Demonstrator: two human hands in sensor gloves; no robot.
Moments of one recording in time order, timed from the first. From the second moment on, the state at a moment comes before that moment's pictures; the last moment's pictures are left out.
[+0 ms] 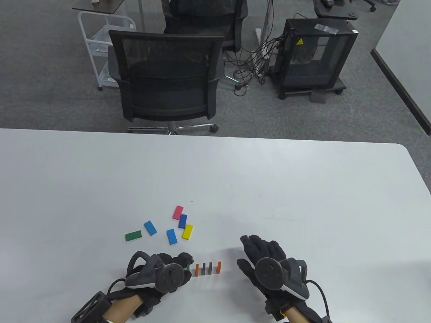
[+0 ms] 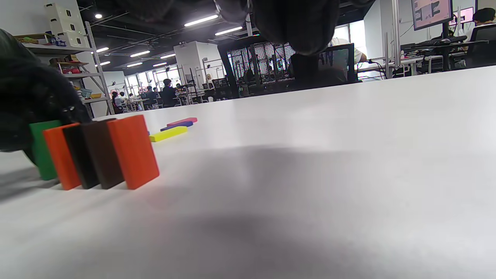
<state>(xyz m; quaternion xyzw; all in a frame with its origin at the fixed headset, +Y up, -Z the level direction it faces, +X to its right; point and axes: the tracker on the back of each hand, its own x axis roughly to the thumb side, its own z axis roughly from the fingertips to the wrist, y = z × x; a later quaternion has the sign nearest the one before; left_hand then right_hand) -0.132 -0.754 -0.245 -0.07 -0.31 0.03 0.95 0.143 -0.719 -0.255 0.20 -0.02 0.97 0.12</state>
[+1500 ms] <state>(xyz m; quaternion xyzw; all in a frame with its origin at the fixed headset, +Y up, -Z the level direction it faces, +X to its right) -0.129 -0.760 -0.240 -0.10 -0.31 0.01 0.95 0.142 -0.720 -0.250 0.20 -0.02 0.97 0.10</state>
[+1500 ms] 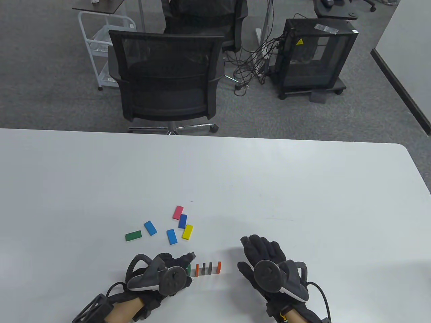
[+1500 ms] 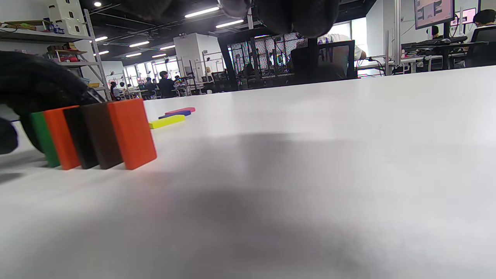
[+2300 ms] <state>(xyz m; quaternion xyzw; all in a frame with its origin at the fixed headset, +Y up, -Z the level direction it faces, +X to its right) -0.165 -0.715 -0.241 -0.10 -0.27 0.05 0.96 0.142 -0.720 -0.250 0.20 -0.01 0.98 0.10</state>
